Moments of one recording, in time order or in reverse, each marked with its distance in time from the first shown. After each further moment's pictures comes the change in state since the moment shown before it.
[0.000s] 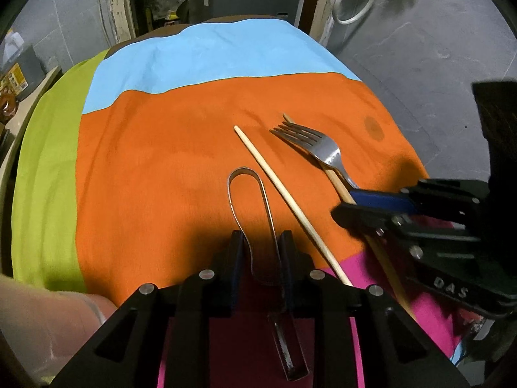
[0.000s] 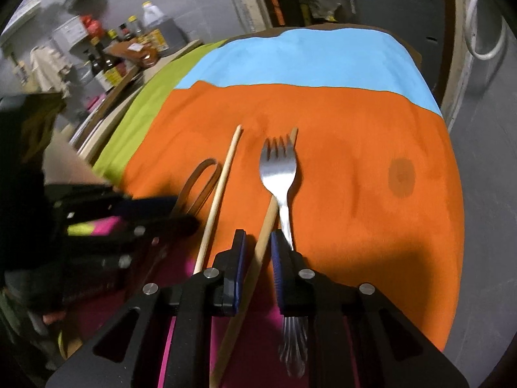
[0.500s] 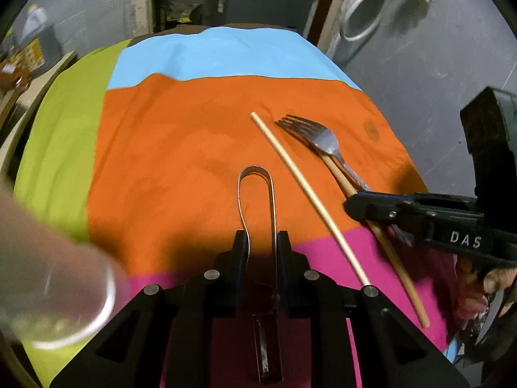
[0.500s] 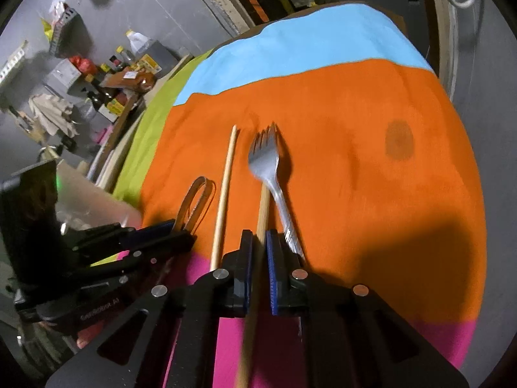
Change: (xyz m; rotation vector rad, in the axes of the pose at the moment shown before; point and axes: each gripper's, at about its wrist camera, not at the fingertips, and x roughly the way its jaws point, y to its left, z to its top) left arm -0.024 0.010 -0.037 -0.091 -0.072 -0.031; right arm -0.017 -0.013 -0.023 0.178 -0.004 0.147
